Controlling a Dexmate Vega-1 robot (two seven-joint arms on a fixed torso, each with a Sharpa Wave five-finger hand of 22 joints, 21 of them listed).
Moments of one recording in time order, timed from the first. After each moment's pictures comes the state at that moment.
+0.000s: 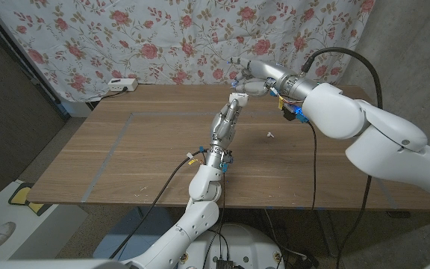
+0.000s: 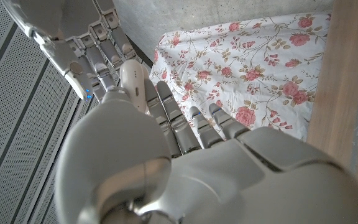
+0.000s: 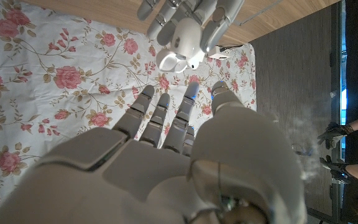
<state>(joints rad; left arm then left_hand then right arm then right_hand) 1.00 0.07 0.58 -1.31 -0.69 -0.81 -0.24 1.10 0.15 0.03 0.13 0.44 0.83 -0.15 0.47 0.37 0.80 -0.22 0.21 0.36 0.26 -0.17 0.19 0.19 0.19 -0.04 0.21 0.18 -0.73 -1.02 -0.58 -2.67 -0.23 -0.76 0.13 1.03 0.17 0.23 -0.13 0.20 0.02 -0.07 0.18 0.20 0.61 -0.09 0.30 0.39 0.21 -0.04 0.36 0.33 0.31 0.08 0.21 0.18</state>
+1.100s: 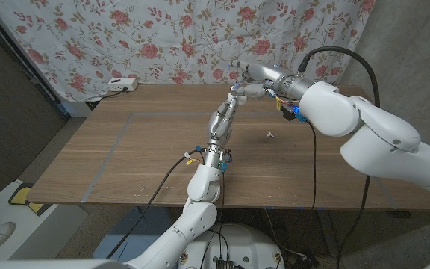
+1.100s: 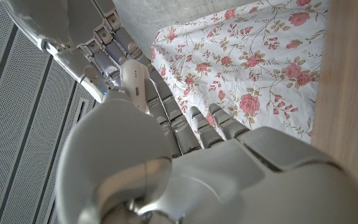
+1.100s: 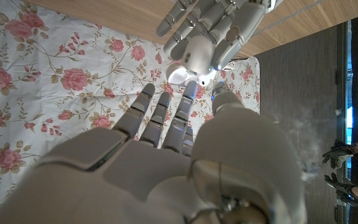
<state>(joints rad) 1.02 0.10 0.57 -1.35 -0.56 -0.83 -0.09 1.11 0.15 0.02 0.13 0.46 0.83 -0.15 0.47 0.37 0.80 -0.22 0.21 0.36 0.26 -0.17 0.19 0.19 0.19 -0.04 0.21 0.18 -0.66 -1.02 -0.66 -2.67 -0.32 -0.82 0.22 1.02 0.18 0.23 -0.11 0.20 0.00 -0.05 0.19 0.20 0.64 -0.07 0.28 0.38 0.24 -0.04 0.37 0.33 0.33 0.07 0.22 0.18</state>
